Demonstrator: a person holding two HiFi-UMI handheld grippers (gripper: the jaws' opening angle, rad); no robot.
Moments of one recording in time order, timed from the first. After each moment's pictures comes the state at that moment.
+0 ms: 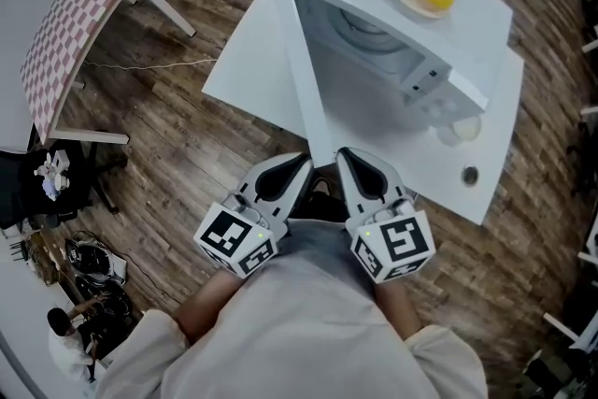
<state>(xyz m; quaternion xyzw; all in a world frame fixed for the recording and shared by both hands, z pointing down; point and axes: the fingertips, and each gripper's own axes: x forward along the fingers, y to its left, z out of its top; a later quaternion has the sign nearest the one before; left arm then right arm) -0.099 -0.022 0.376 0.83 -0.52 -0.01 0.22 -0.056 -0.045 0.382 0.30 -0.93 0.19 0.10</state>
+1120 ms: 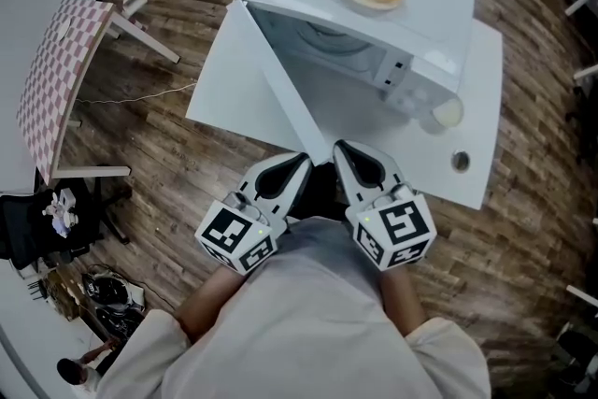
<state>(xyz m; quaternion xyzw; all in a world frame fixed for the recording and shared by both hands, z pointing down) -0.059 -0.048 0.376 0.86 -0.46 0.02 0.21 -0.018 -0.074 0.387 0.33 -0.92 0.20 0.09</state>
